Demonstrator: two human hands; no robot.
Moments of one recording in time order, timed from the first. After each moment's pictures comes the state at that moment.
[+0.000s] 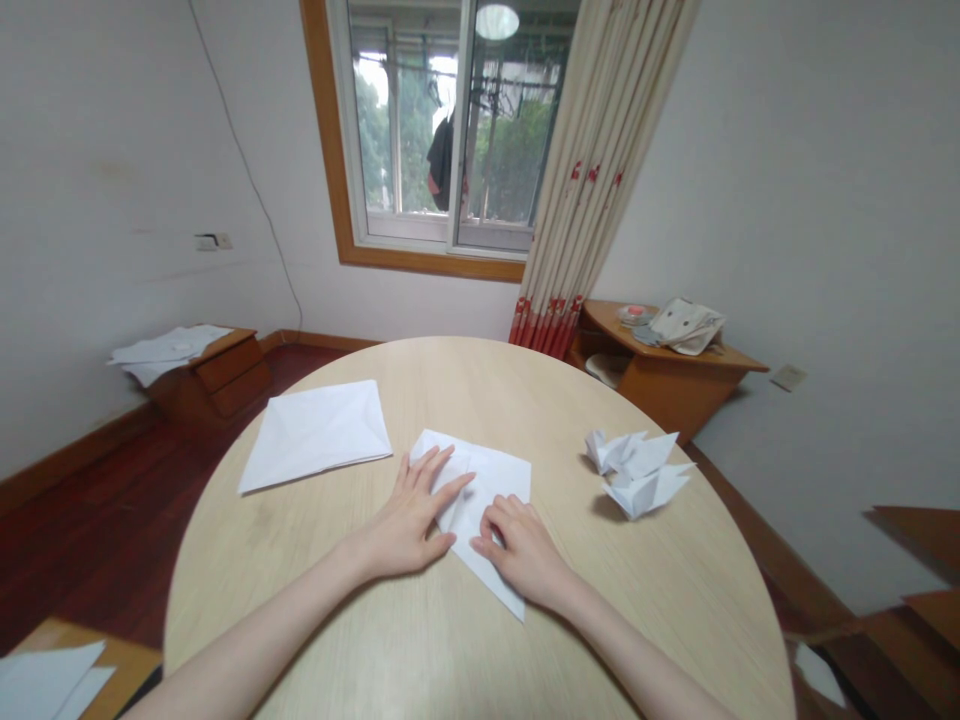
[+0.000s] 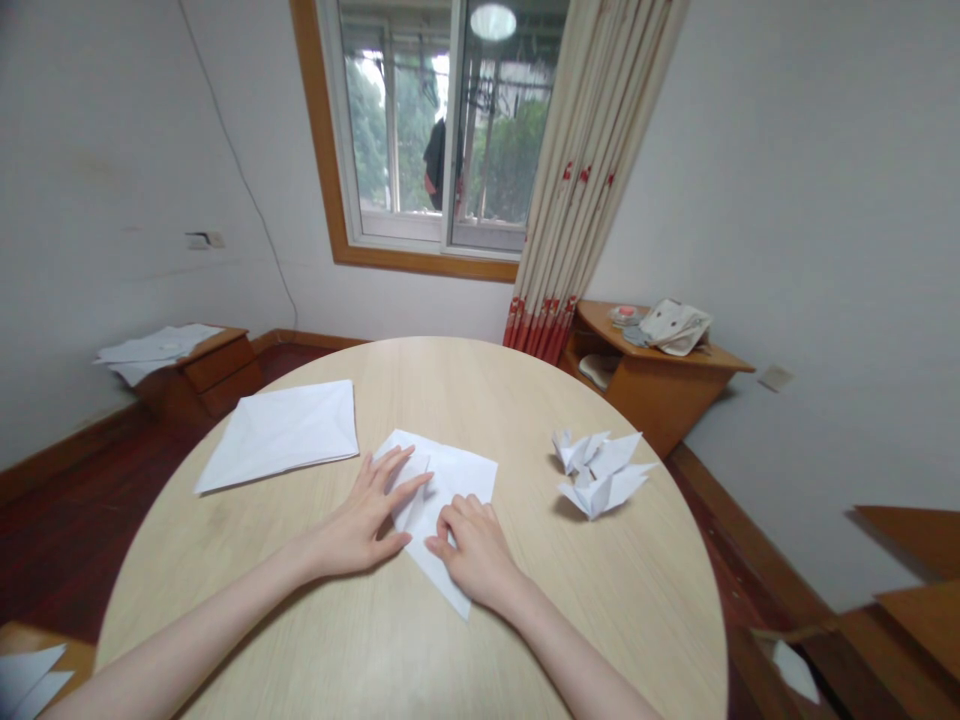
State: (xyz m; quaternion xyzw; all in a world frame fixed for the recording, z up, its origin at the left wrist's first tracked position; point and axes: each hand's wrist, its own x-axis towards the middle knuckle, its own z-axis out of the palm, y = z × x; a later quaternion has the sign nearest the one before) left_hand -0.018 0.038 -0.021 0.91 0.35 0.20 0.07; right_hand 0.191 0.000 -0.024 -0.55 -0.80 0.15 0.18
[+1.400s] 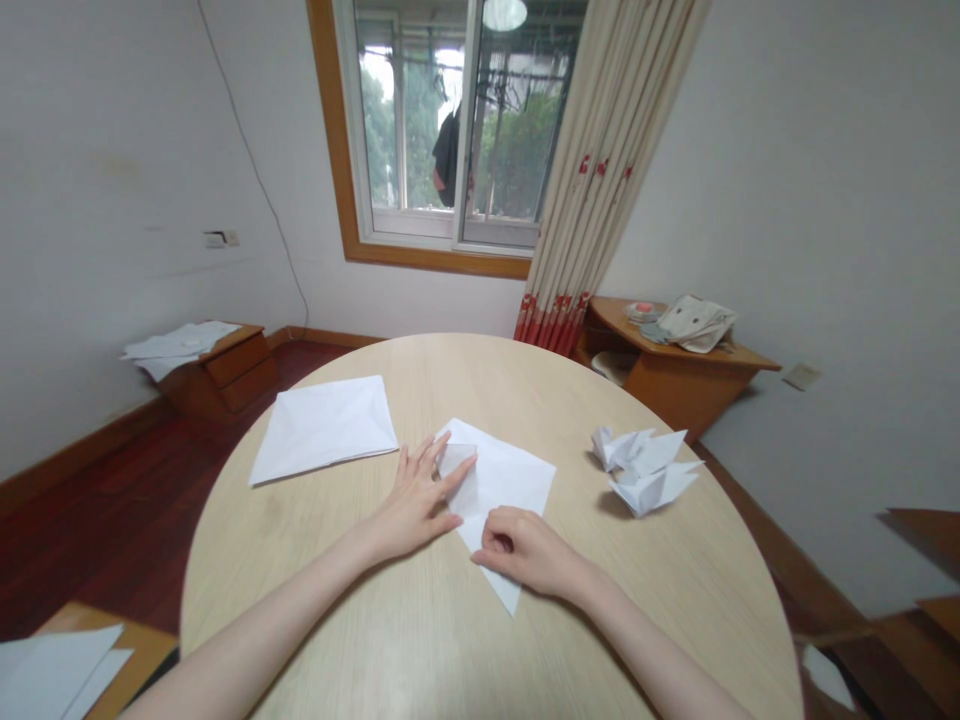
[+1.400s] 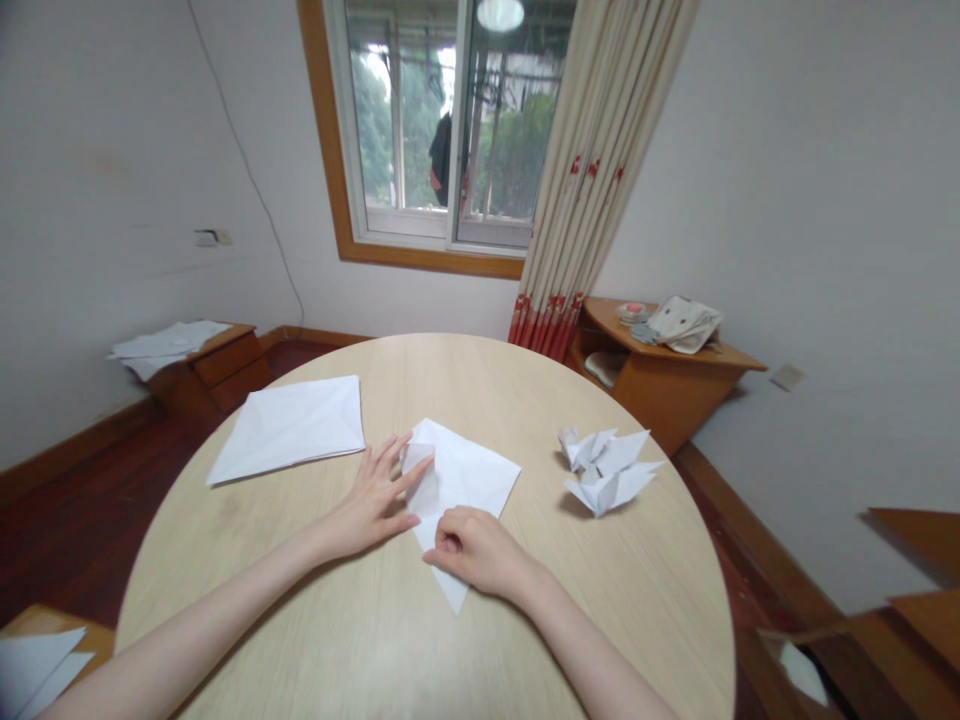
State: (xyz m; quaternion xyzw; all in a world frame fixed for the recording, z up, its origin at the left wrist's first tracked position) left_hand -0.018 0.048 -0.030 0.90 0.39 0.19 0.06; right_hand 0.195 0.002 -0.012 -0.45 -0.84 0.25 0.18
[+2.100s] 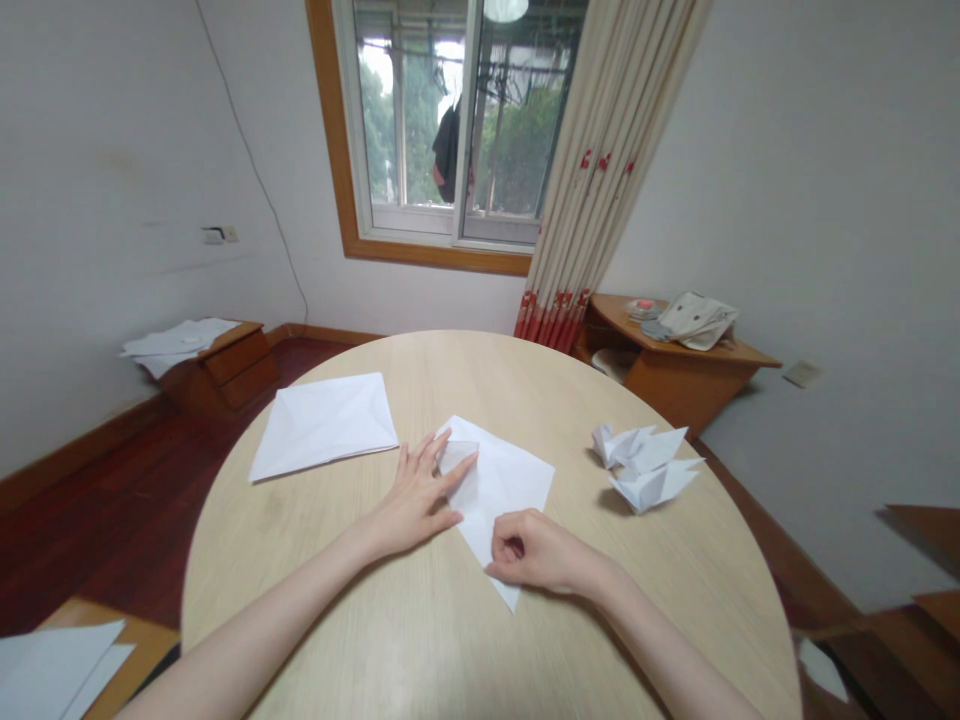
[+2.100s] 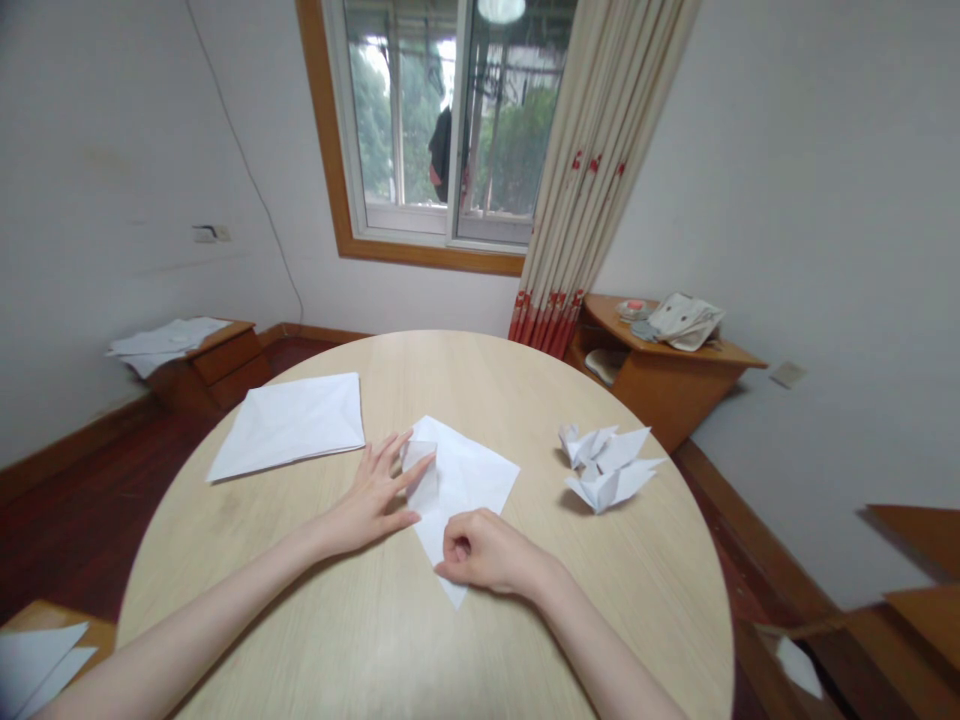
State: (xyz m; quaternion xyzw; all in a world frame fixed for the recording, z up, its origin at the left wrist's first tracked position) left_hand -0.018 0.048 -0.028 0.90 0.39 0.19 0.07; right_hand 0.205 -0.001 -0.004 -0.45 -0.80 0.37 0.15
